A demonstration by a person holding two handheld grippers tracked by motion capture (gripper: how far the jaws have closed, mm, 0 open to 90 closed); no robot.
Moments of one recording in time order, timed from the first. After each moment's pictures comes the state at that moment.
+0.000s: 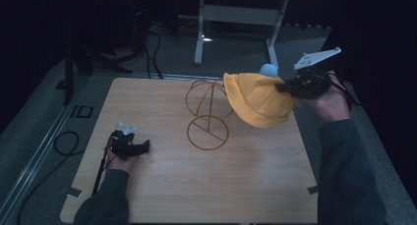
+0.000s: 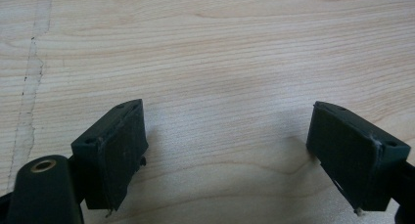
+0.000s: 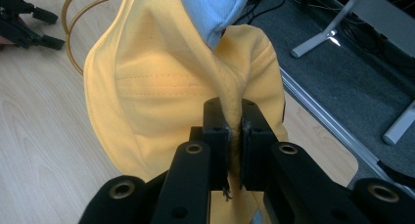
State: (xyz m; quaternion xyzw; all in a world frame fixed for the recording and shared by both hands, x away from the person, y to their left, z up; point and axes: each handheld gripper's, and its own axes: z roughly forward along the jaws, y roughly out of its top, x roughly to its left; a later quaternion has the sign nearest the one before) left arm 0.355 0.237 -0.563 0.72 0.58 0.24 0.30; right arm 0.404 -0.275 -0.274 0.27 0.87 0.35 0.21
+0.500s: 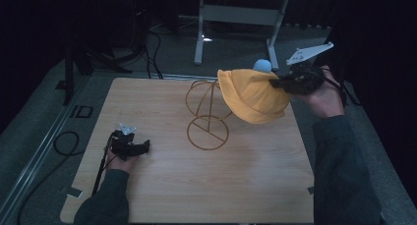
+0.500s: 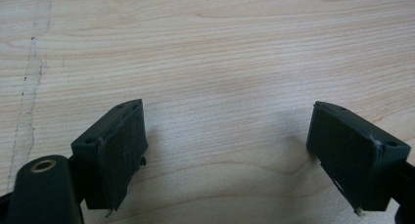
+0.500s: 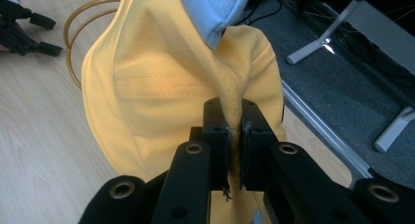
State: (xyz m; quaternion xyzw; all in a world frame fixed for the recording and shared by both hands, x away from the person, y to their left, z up) left arm 0.355 0.237 -0.563 0.72 0.58 0.24 0.30; right arm 0.407 -0.256 -0.265 0.26 0.87 0.34 0.22
